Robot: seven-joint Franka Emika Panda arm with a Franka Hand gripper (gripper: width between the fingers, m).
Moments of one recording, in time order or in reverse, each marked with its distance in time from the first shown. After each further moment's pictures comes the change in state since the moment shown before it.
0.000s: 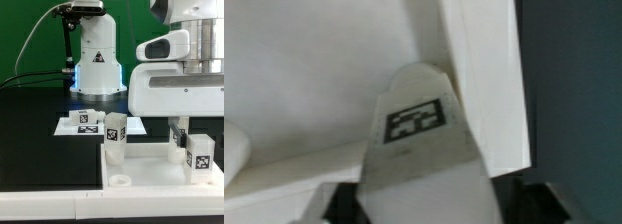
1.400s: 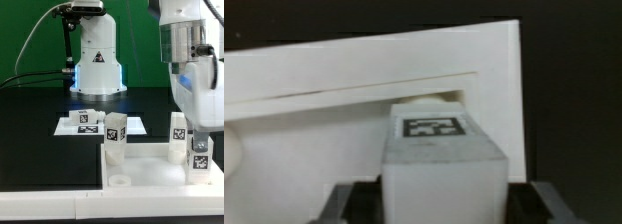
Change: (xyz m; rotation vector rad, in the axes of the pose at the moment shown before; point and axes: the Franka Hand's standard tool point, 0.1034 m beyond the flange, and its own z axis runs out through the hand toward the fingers) arm -0.002 0.007 -0.001 0.021 -0.074 1.624
